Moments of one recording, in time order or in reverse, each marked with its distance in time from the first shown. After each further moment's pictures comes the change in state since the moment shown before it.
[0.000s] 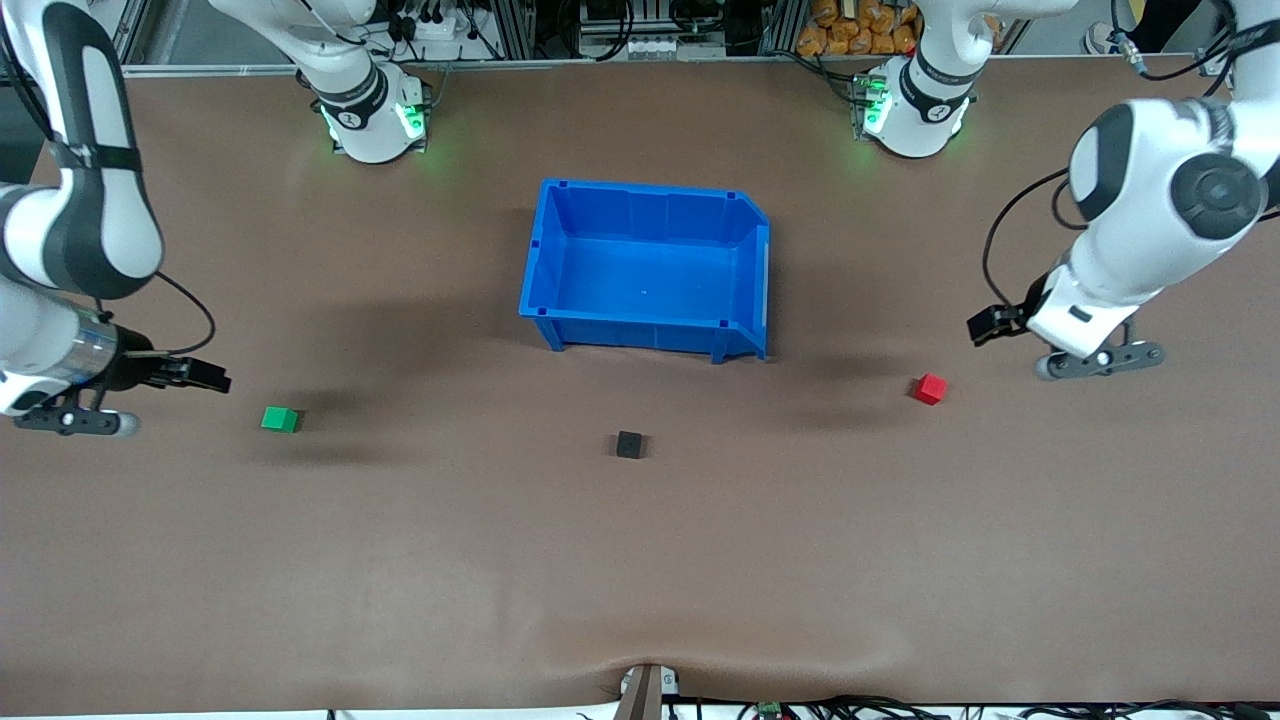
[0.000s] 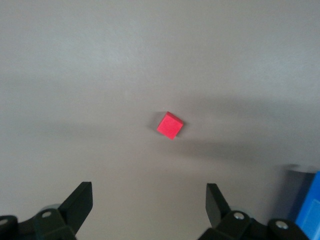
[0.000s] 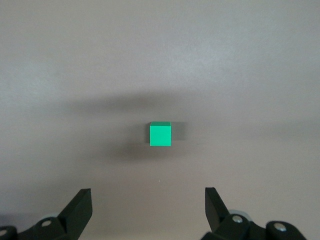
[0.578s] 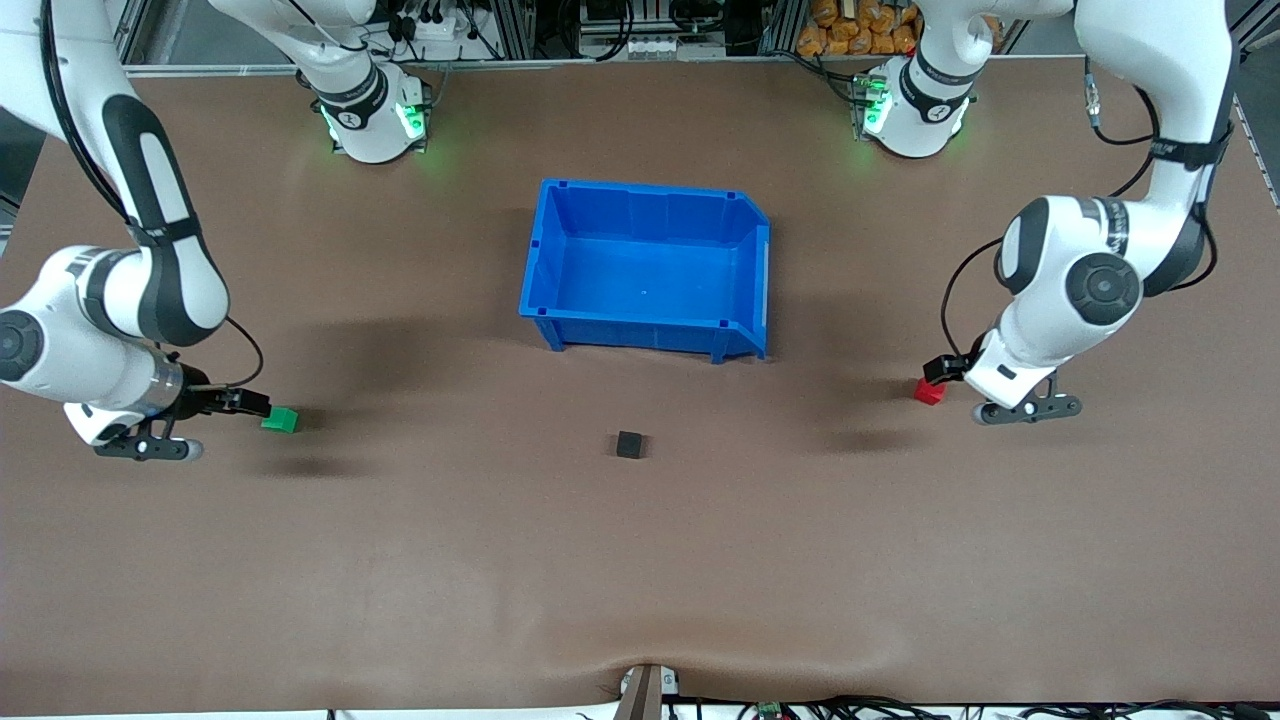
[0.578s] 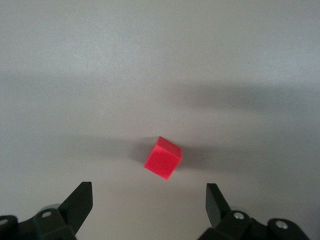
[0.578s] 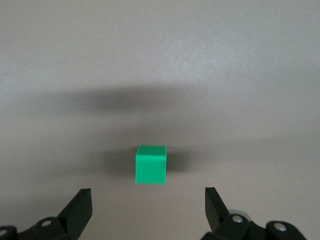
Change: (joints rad) left arm -0.007 0.218 -0.008 -0.016 0.048 0.218 0.001; right arm 0.000 0.176 0.000 -0.027 -0.018 0.213 -0.018
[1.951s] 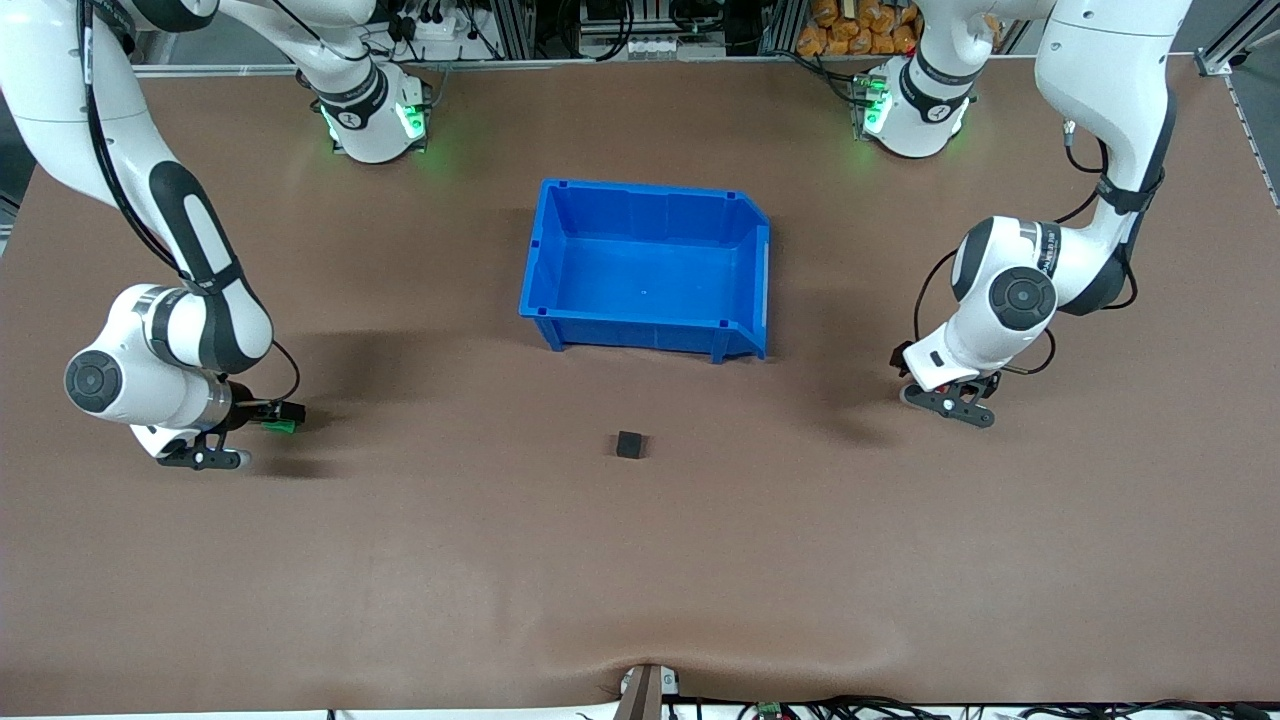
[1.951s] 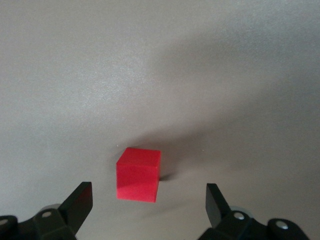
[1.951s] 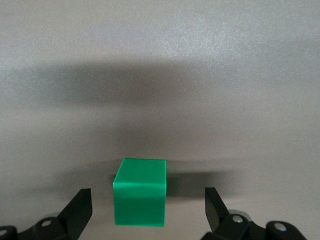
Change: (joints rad) left arm -0.009 0.081 -0.032 -0.098 0.057 0.203 0.348; right arm 0.000 0.148 -0.001 0.001 -0.001 0.074 0.000
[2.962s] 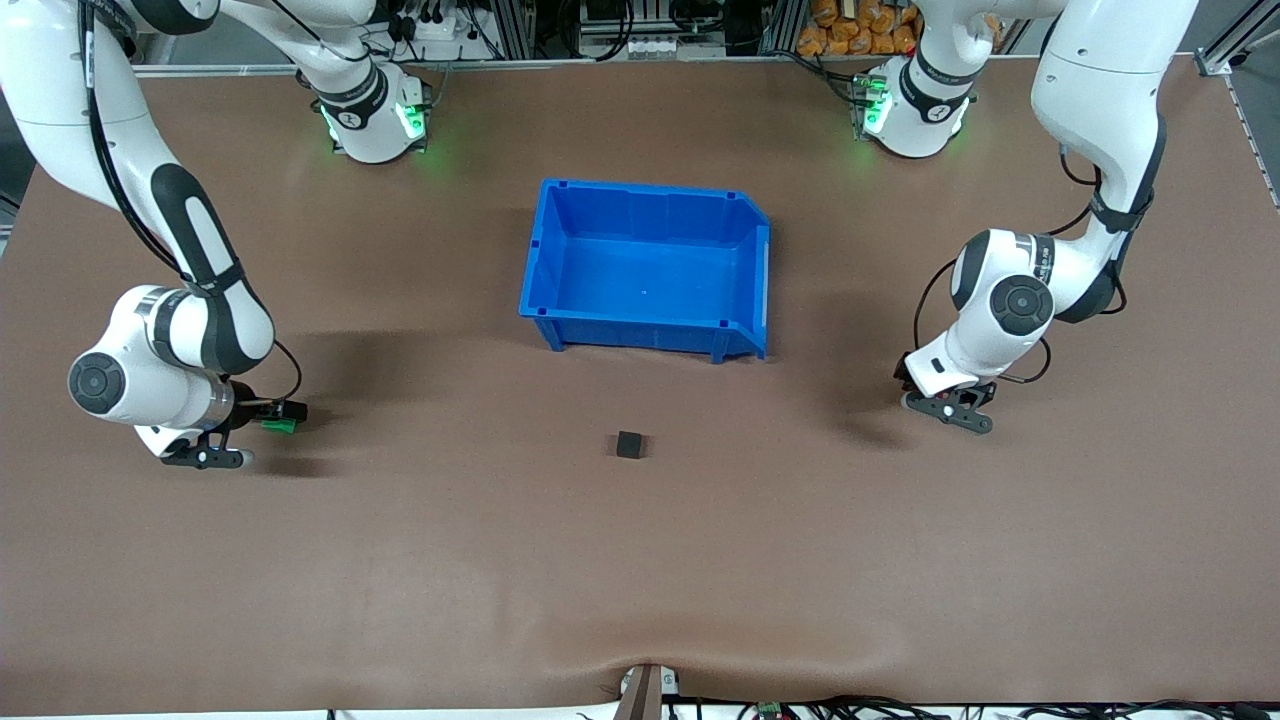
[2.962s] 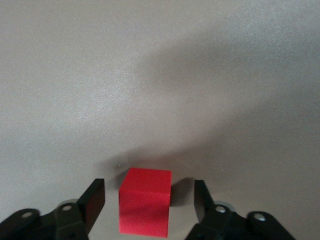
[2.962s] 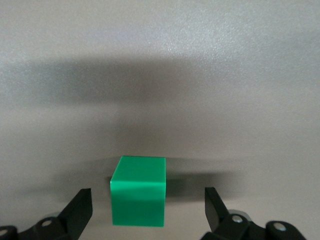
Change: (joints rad) left arm 0.029 0.069 0.003 -0.014 0.000 0.125 0.029; right arm -0.001 0.004 0.000 0.000 0.000 -0.006 0.000
